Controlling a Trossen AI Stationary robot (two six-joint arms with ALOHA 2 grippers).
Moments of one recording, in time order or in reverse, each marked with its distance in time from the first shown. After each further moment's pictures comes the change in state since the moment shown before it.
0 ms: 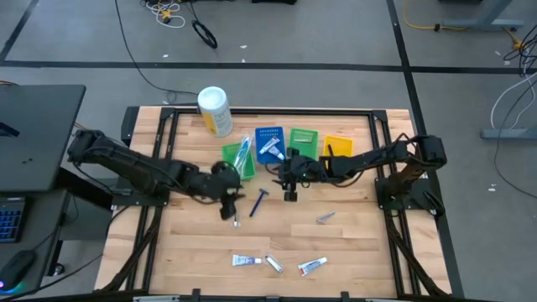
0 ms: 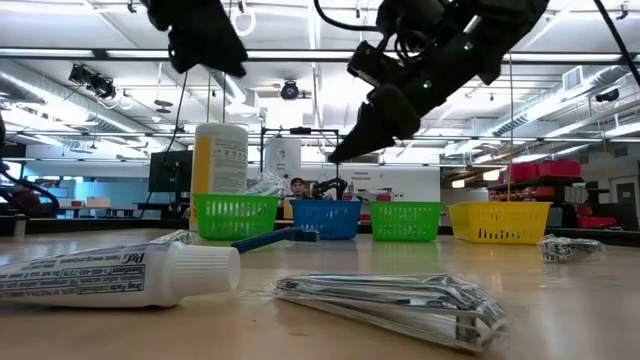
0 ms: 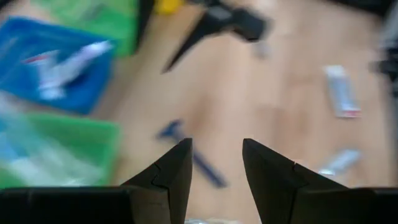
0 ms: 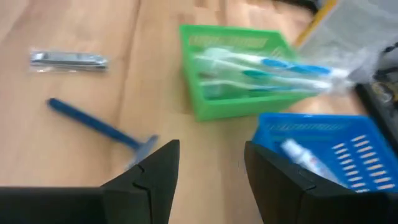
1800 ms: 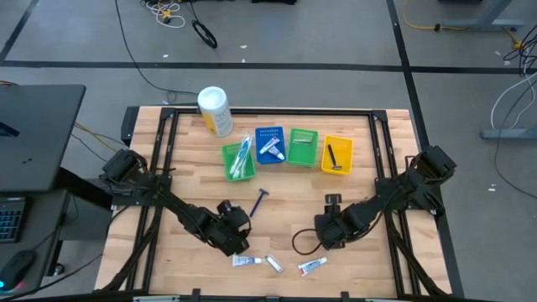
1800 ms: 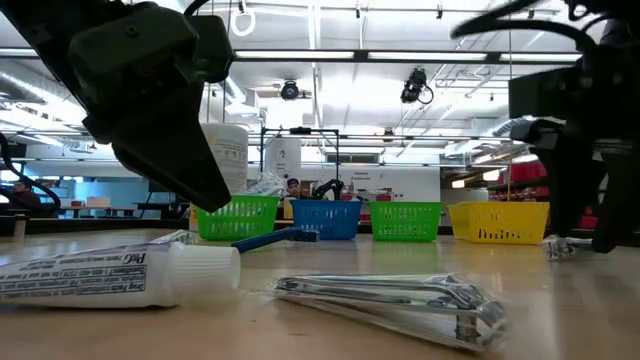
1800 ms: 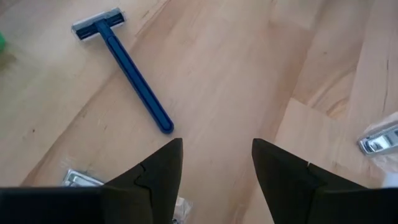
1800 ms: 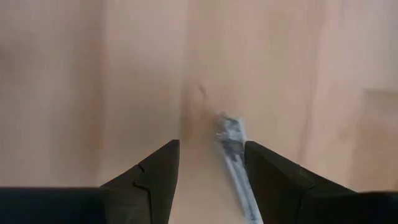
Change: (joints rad) left arm -0.274 0.492 -0.027 0.224 -0.231 -0.426; right arm 0.568 0.003 0.000 -0.860 0.133 0.645
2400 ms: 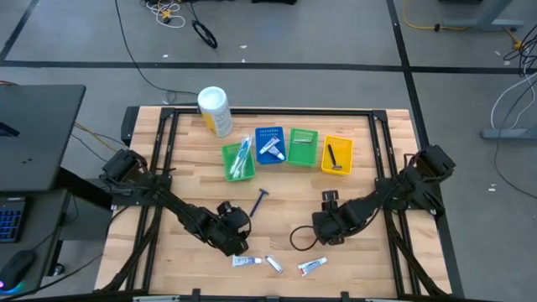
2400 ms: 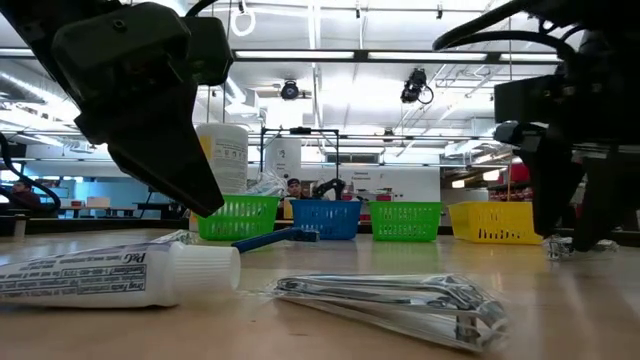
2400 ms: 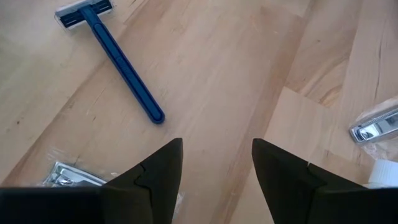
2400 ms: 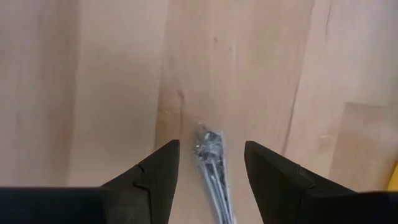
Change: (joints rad) left arm 0.000 0.000 0.000 0.000 0.044 0.000; right arm -0.048 0.000 -0.002 0.013 -0.004 -0.109
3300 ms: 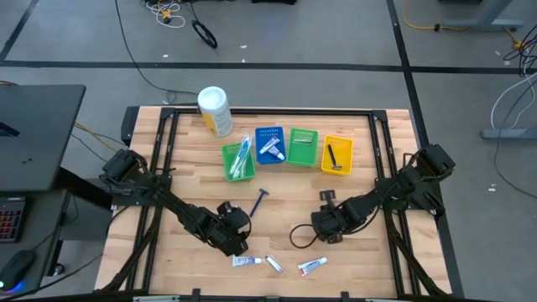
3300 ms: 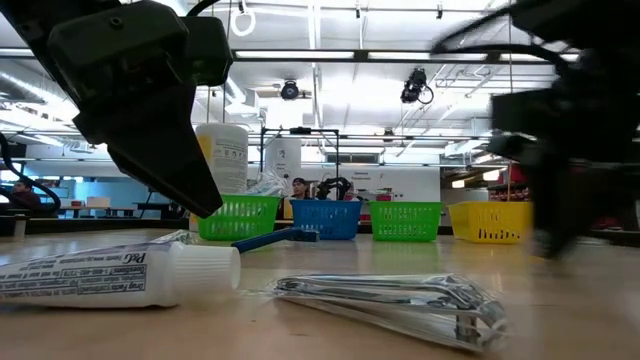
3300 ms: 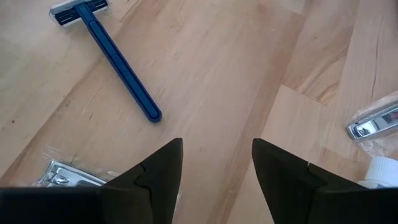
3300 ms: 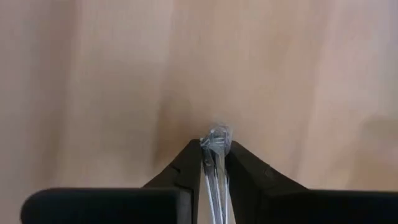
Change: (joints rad) left arm 0.000 -0.001 0.000 0.003 0.012 0.004; right arm -0.040 -0.010 -0.072 0.161 0.028 -0.094
